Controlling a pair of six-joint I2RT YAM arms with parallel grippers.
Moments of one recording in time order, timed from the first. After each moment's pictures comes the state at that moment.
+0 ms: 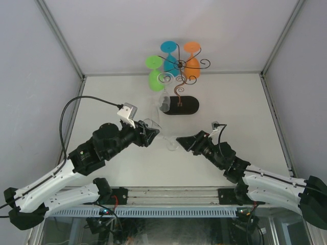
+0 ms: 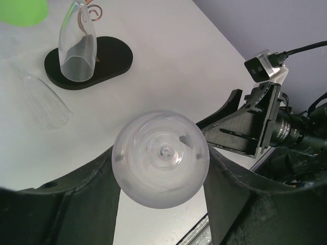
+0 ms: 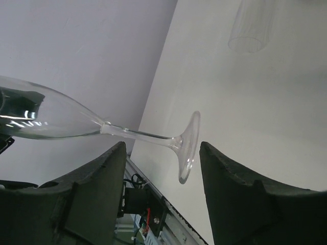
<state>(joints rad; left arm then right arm) -0.97 0.77 0.92 -0.35 -0.23 -0.41 0.93 0.84 0.27 0.48 0.19 1.06</state>
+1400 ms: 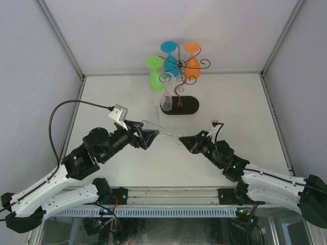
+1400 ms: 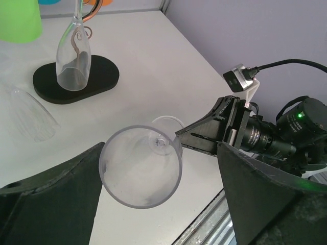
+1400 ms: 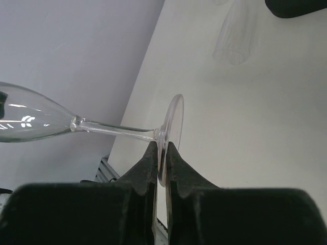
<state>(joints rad) -0.98 0.69 0.88 -0.30 -0.22 -0.44 0.93 0.88 0.30 0.45 0.22 0.97</state>
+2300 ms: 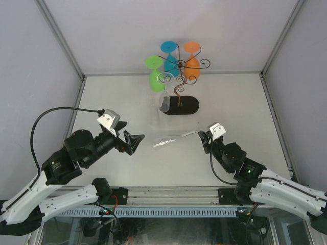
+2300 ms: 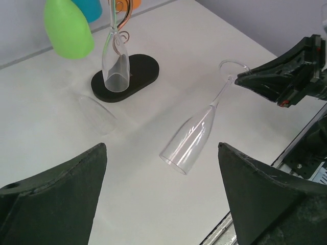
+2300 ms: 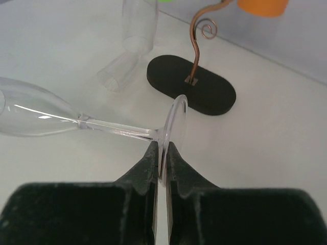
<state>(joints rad) -0.98 0.62 1.04 -0.59 -0.26 -0.17 0.99 0.59 0.39 0.07 0.48 -0.01</state>
